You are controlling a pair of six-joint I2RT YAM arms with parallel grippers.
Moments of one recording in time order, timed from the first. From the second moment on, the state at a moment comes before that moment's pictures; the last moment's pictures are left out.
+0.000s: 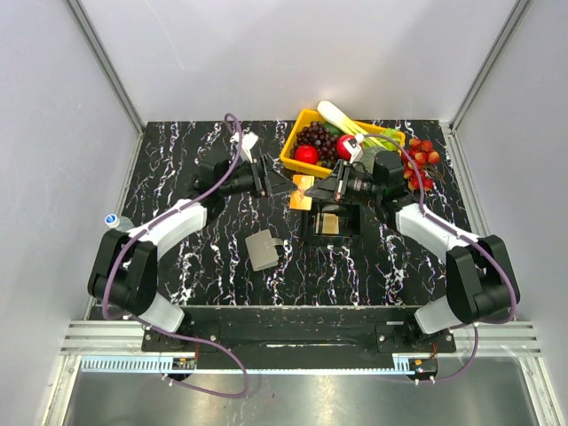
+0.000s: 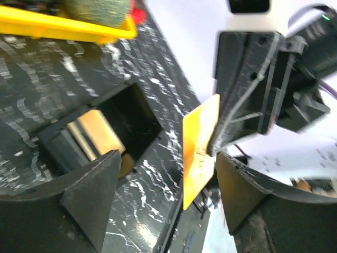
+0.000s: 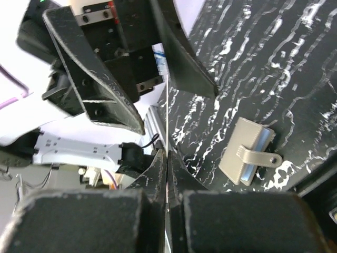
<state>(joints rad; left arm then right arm) -0.38 1.55 0.96 0.44 0.85 -0.82 0.35 1.49 0.89 0.47 -0.90 0.93</state>
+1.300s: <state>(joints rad) -0.90 1.81 1.30 -0.96 -0.35 -0.76 0.44 1.22 0.82 -0.16 -0.37 0.56</state>
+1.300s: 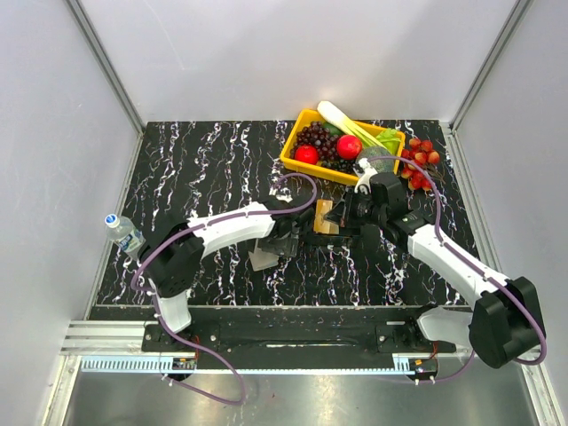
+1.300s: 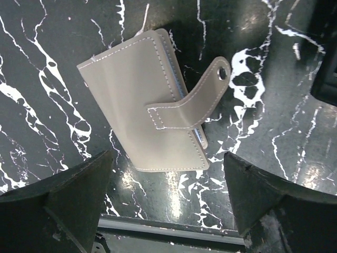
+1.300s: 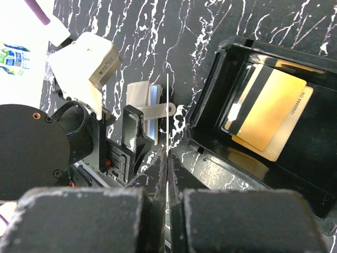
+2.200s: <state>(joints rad) -0.90 1.92 1.33 -0.97 -0.45 -0.78 0.44 1.22 0.80 -0.16 -0.36 0.56</state>
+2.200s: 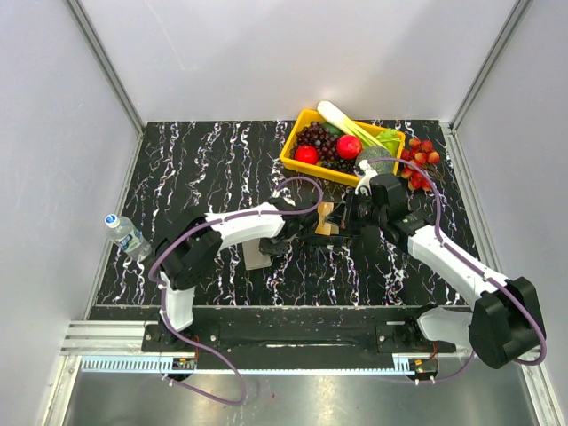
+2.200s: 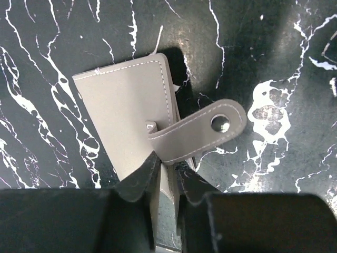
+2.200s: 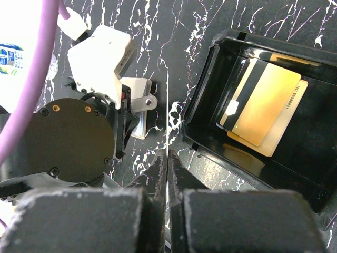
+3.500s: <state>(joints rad) -0.73 1.33 0.72 -0.27 -0.12 -0.84 0.55 1.59 0.91 0.01 -0.51 0.72</state>
